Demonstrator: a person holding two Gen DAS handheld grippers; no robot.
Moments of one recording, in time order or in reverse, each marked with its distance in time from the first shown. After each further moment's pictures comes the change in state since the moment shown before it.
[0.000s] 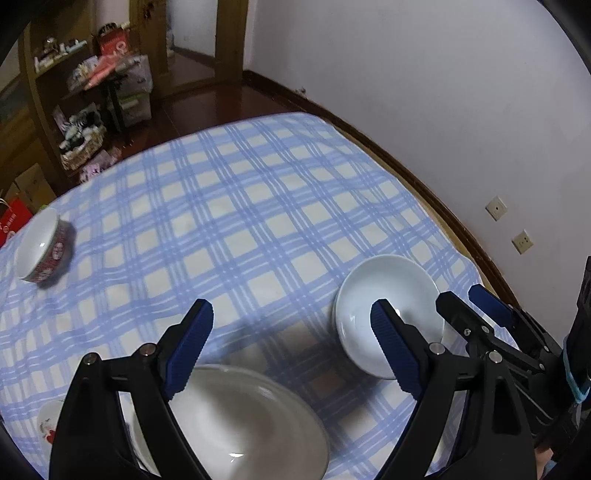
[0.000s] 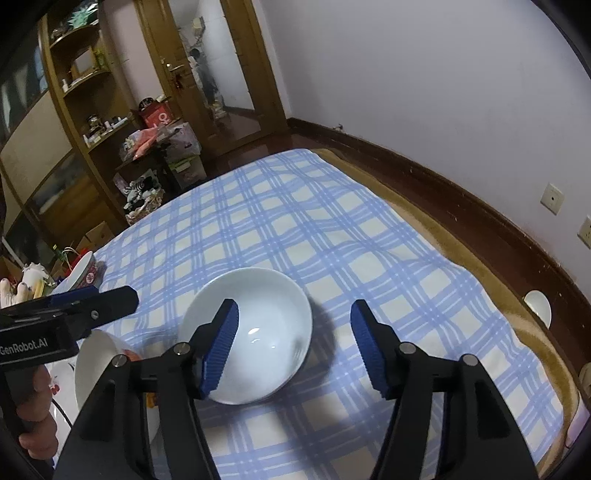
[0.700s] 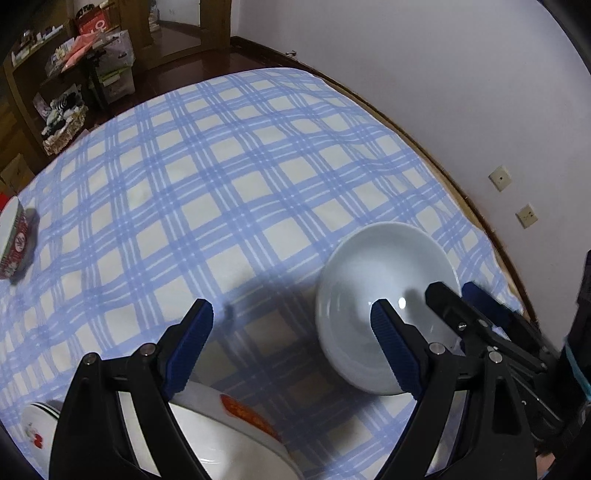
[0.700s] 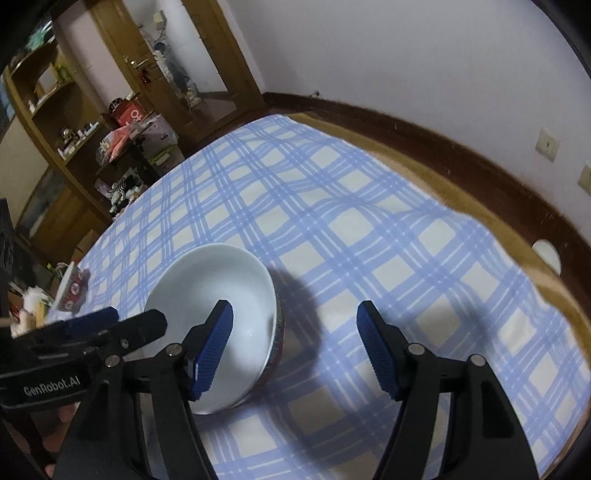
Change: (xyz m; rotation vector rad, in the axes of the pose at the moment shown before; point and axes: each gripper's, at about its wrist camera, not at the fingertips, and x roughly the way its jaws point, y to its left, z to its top) left arm 0.050 -0.019 -0.003 0.011 0.133 -0.021; right arm 0.036 -0.027 -0.012 0.168 0.117 0.024
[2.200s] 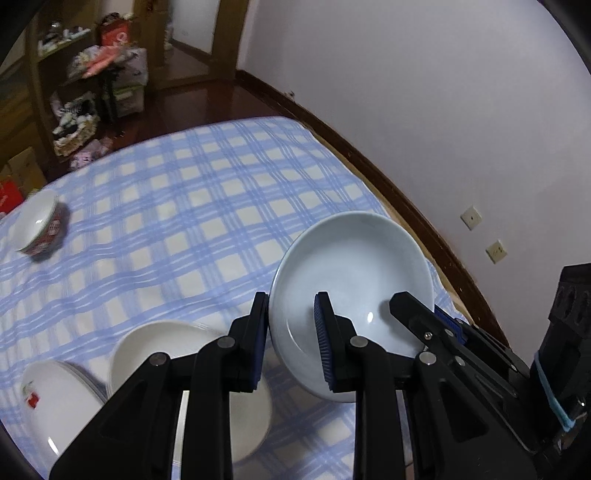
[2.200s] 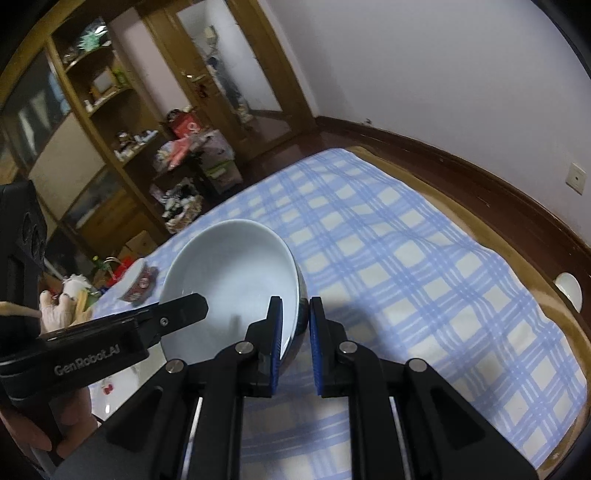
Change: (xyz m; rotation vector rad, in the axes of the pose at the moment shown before) left arm -0.104 -0.001 -0.030 -0.072 -0.168 -0.048; right arm -0.077 0.055 -0.012 -0.144 -0.114 0.180
